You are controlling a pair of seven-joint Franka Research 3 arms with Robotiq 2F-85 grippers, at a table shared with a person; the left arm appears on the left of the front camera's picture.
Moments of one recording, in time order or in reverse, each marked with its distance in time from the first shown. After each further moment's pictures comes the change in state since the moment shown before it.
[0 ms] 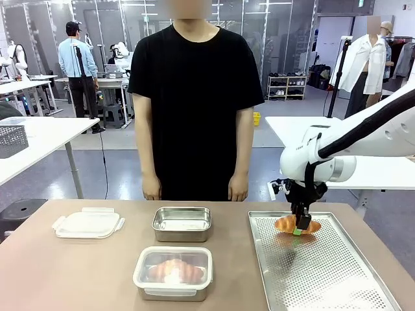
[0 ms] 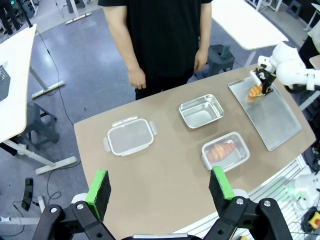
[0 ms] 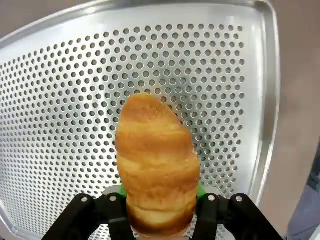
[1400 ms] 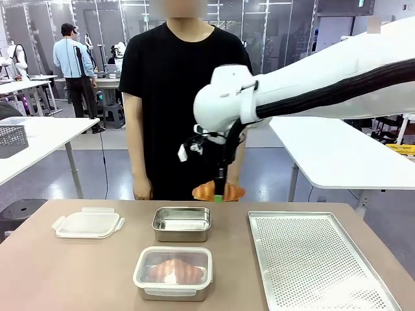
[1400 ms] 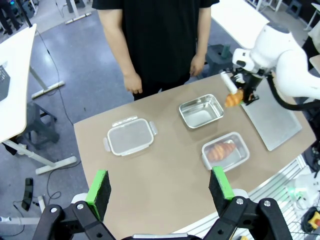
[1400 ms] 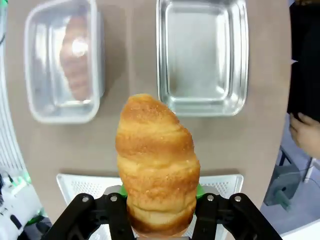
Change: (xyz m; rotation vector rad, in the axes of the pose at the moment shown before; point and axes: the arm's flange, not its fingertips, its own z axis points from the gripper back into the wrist) left arm 0.000 0.000 0.000 0.000 0.000 0.000; right arm 0.282 0.099 0.118 0.008 0.032 0.043
